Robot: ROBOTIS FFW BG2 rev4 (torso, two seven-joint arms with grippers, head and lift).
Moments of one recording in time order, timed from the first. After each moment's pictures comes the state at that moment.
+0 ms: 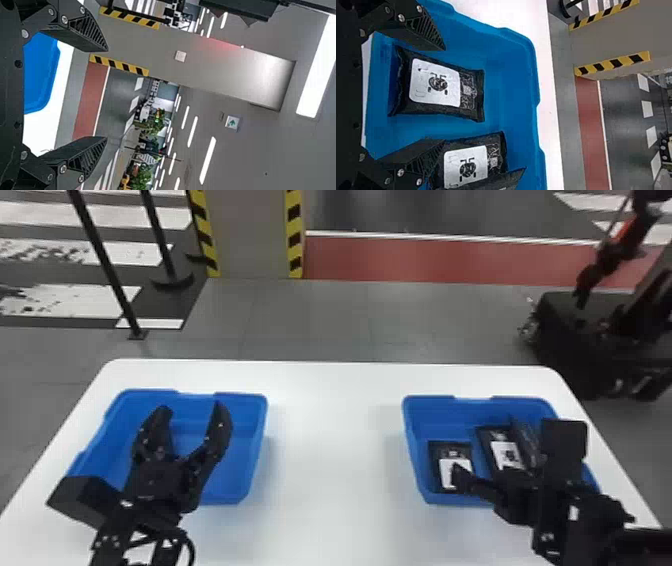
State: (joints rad) left arm 0.34 0.00 0.03 -1.70 0.27 -0.34 -0.19; right arm 0.23 -0.15 -0.11 -2.03 -0.27 0.95 0.08
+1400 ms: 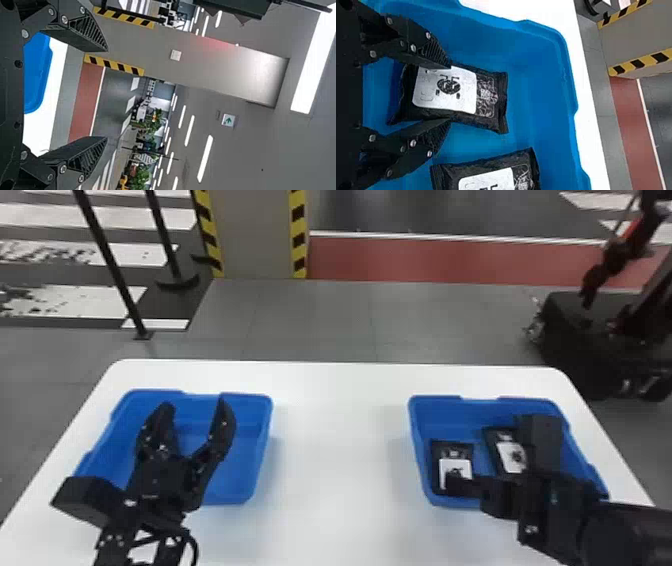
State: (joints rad) left arm 0.34 0.00 0.03 -1.71 0.26 -0.36 -0.19; right arm 0.10 -0.12 -0.10 -1.89 -0.34 1.13 0.06
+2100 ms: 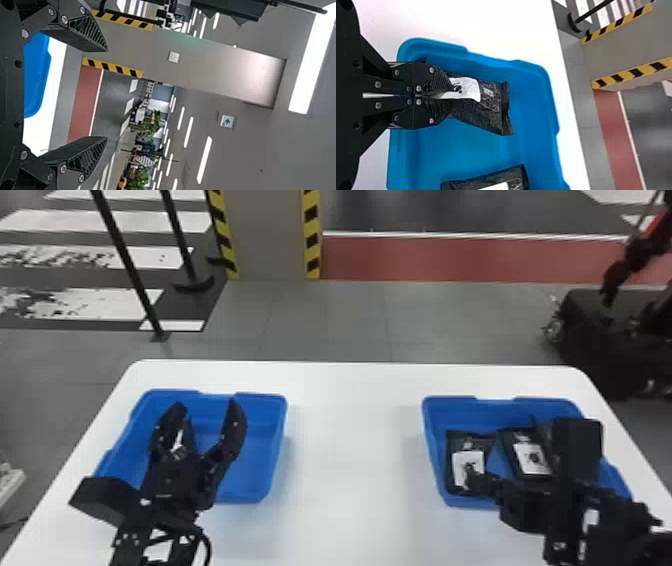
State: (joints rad) left arm 0.35 0.00 0.05 -1.71 0.25 -0.38 -0.19; right arm 0.24 -0.12 -0.11 -2.15 -0.43 1.10 0.02
